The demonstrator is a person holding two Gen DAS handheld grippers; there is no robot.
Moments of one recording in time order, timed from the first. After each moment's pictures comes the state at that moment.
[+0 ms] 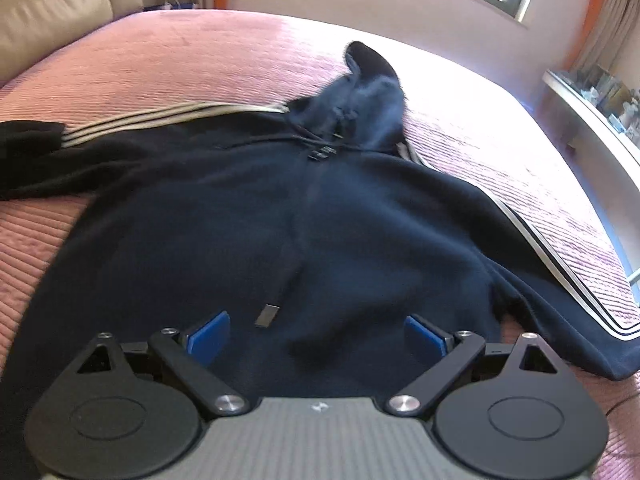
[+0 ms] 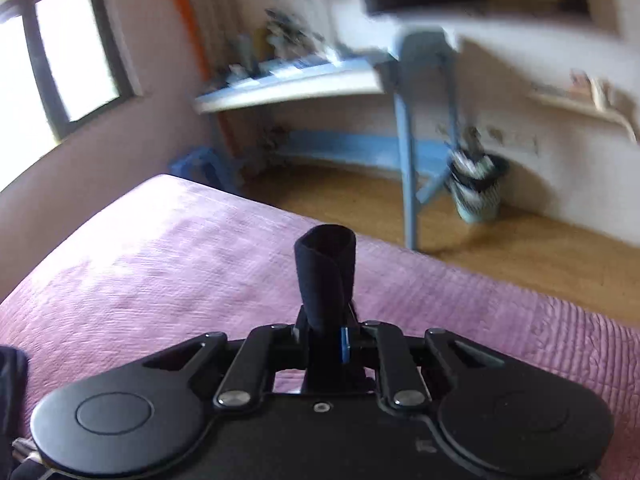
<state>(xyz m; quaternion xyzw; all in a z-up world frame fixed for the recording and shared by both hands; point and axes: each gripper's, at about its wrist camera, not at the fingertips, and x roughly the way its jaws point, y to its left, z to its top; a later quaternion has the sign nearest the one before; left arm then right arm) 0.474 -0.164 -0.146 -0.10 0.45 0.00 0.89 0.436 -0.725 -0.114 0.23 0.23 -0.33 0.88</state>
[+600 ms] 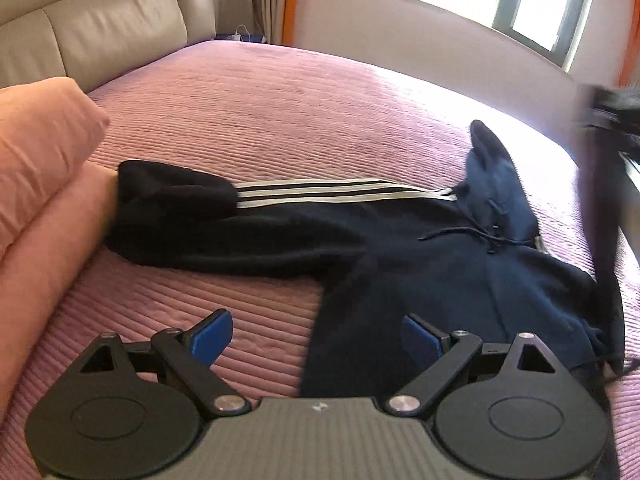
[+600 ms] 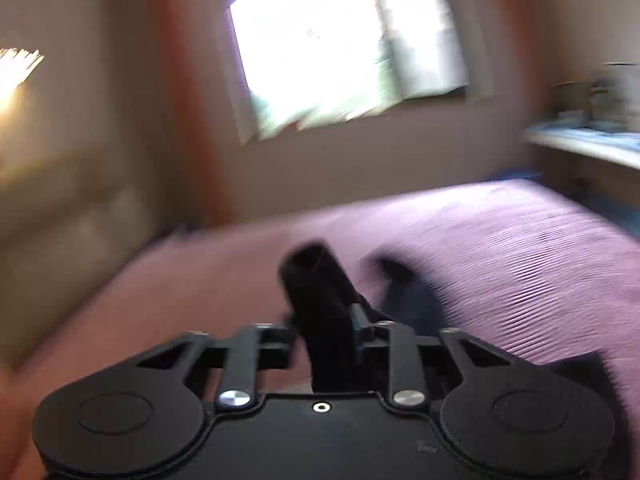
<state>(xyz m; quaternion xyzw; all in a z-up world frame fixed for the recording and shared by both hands) 0.477 0.081 -0.107 -0.10 0.41 0.05 0.90 0.541 -0.179 -0.040 0.09 0.21 0.08 0.97</state>
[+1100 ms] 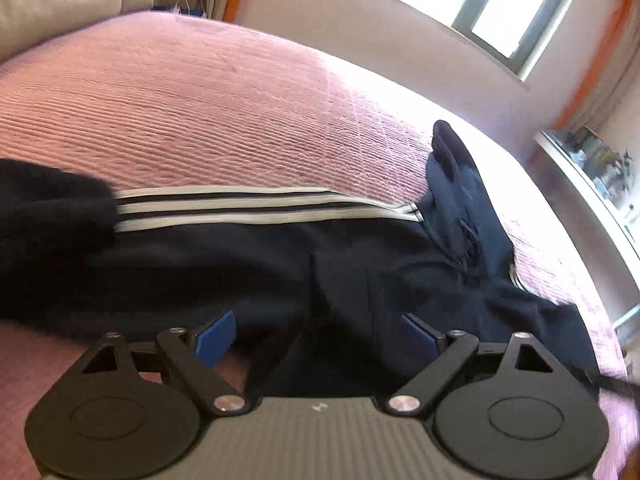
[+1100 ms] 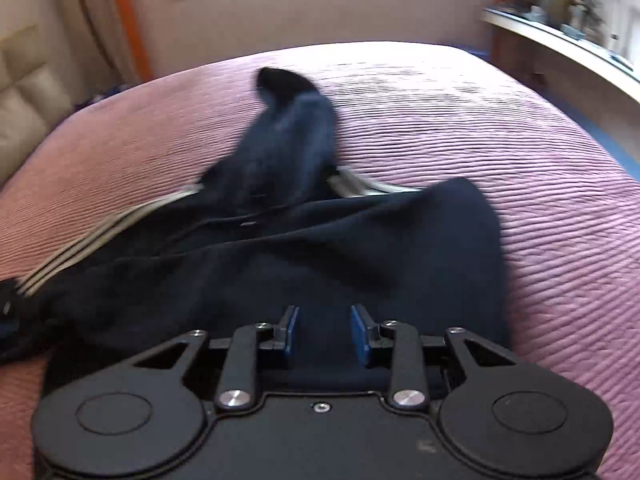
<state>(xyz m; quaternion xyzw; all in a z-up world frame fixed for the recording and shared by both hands) 0.612 0.085 -0.180 -0.17 0.42 -0.06 0.89 0.528 -0.316 -0.149 0.07 0.41 -0.04 0.91</state>
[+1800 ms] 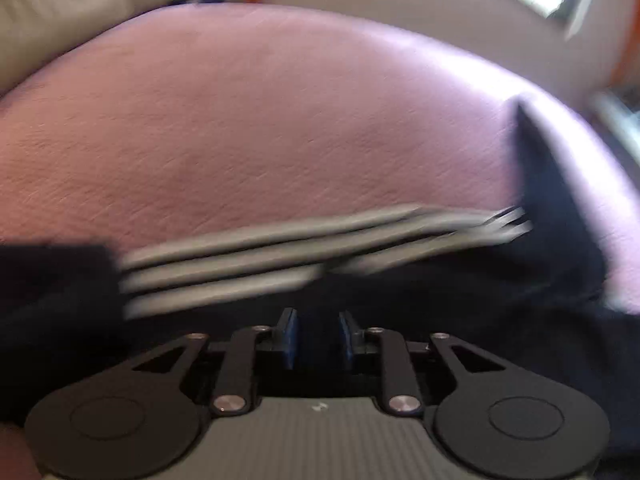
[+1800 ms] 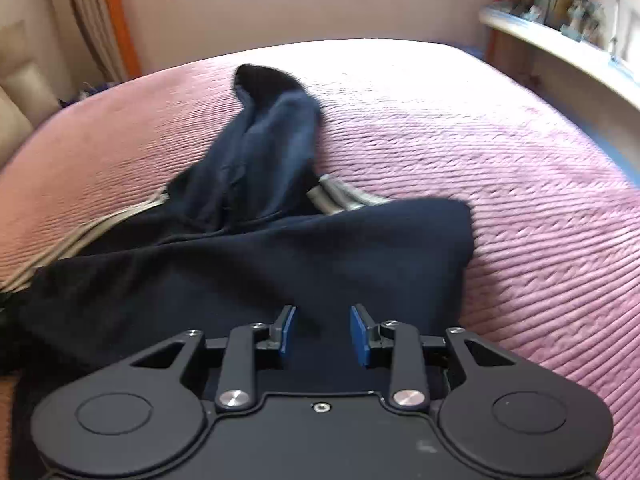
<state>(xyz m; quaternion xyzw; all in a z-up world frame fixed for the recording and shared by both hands) 0.692 0.100 -0.209 -0.07 0.47 0.03 0.88 0.563 -0.314 -0.166 0.05 0.40 -0.06 0.91</state>
